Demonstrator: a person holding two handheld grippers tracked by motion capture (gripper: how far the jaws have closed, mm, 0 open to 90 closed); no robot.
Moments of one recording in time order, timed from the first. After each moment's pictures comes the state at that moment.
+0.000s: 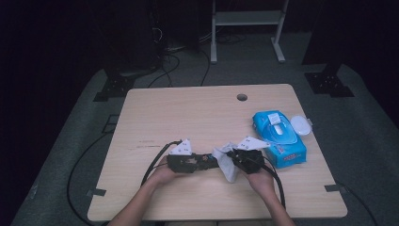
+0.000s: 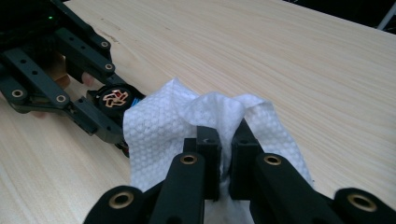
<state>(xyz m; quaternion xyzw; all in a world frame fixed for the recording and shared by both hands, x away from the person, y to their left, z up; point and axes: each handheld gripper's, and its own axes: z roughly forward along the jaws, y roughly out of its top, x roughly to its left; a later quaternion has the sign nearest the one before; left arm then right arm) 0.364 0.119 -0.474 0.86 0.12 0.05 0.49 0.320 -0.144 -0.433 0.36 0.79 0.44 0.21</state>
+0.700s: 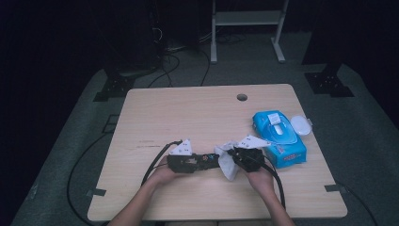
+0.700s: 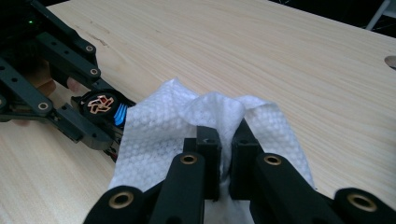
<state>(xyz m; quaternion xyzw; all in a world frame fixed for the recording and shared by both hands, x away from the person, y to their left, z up) 0.364 0.119 -0.473 0.86 0.12 0.05 0.49 0.324 -0.145 -0.433 0.37 0.79 0.44 0.22</state>
